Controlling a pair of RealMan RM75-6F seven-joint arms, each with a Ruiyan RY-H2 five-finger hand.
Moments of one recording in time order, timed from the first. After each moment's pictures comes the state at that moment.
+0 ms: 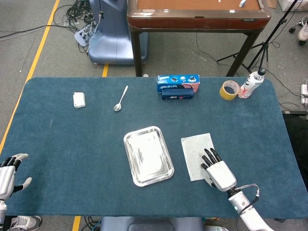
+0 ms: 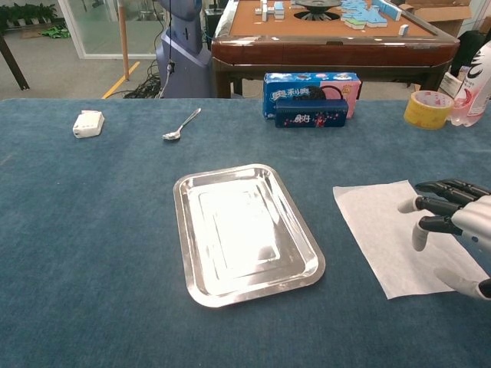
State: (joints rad) left arm -0.08 -1.13 -0.06 -1.61 1.33 1.42 0.17; right arm 0.28 -1.54 -0.07 -1.31 -1.68 1.26 -0.33
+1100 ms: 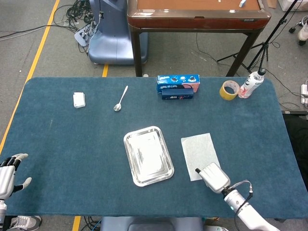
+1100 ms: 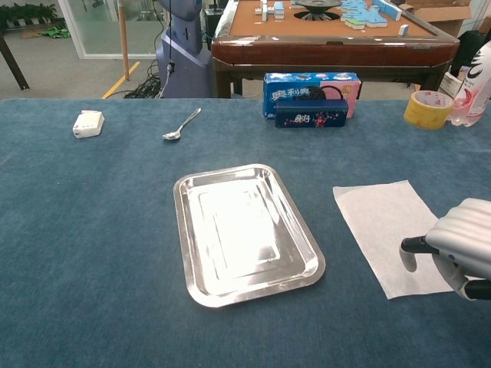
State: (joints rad) left arm -0.08 -1.13 -0.06 -1.60 1.33 1.41 0.17; right arm 0.36 -1.42 -0.09 -1.55 -1.59 1.05 -0.61
